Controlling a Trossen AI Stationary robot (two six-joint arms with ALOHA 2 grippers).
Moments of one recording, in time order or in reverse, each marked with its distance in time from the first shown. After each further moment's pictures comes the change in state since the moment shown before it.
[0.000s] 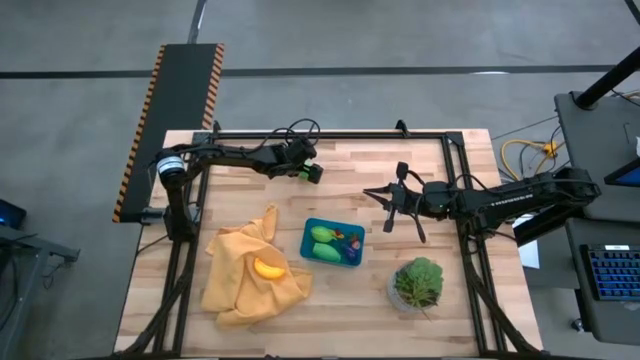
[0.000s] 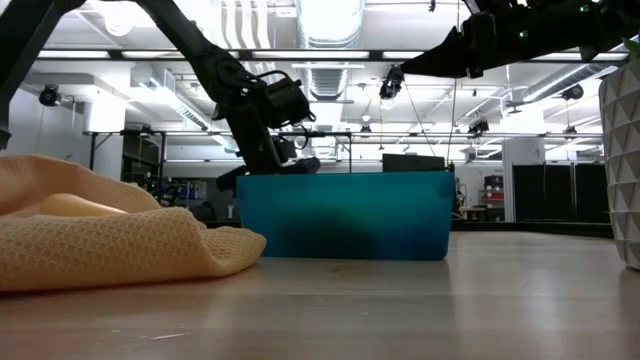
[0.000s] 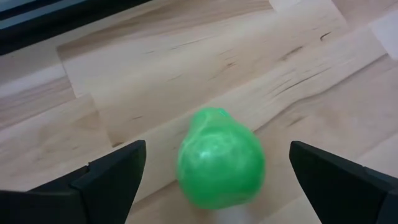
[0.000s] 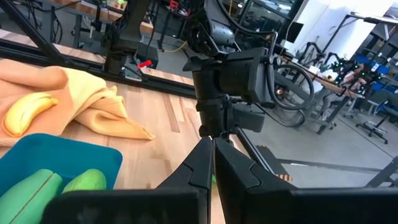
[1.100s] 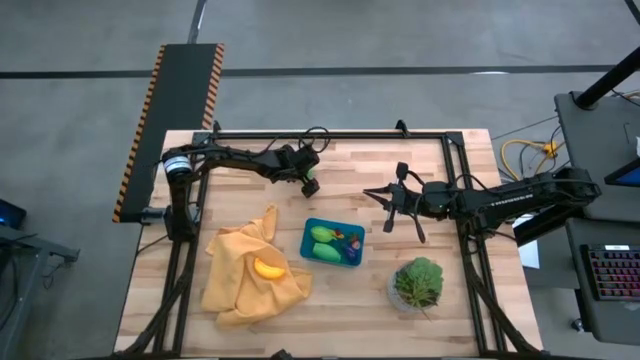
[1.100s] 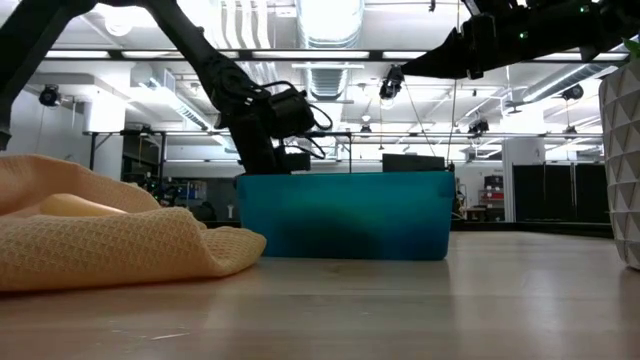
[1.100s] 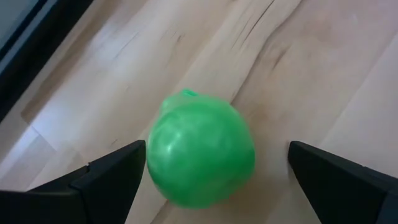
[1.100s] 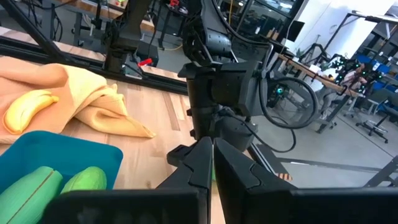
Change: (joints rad) left arm -0.019 0.058 -0.002 0.010 0.011 0.481; right arm 0.000 0.000 0.000 -0.008 0.000 0.000
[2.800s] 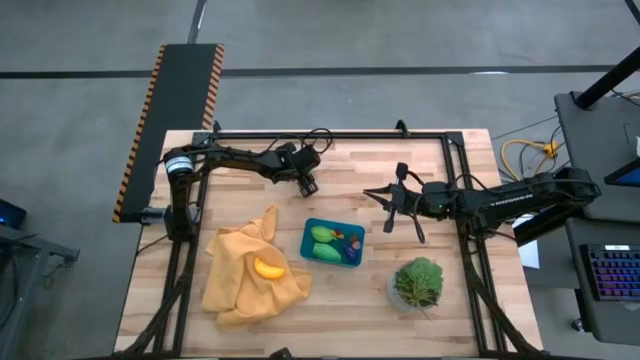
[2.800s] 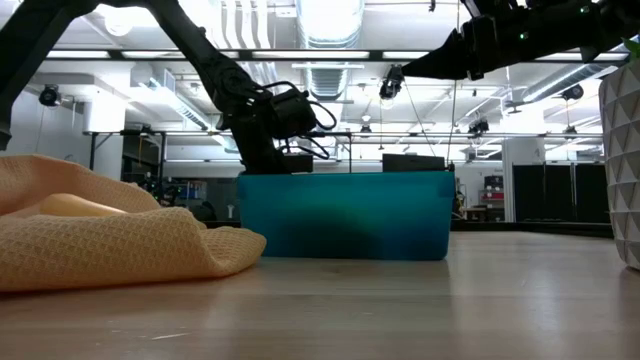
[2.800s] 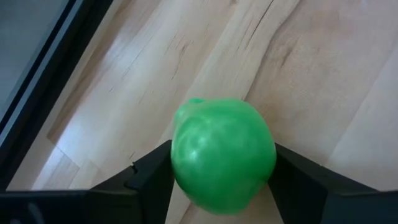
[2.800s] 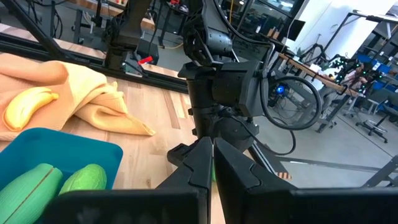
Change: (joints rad) left arm -0.003 0.008 0.011 0.001 -0.056 0.122; right arm 0.000 0.000 0.000 -0.007 0.000 -0.003
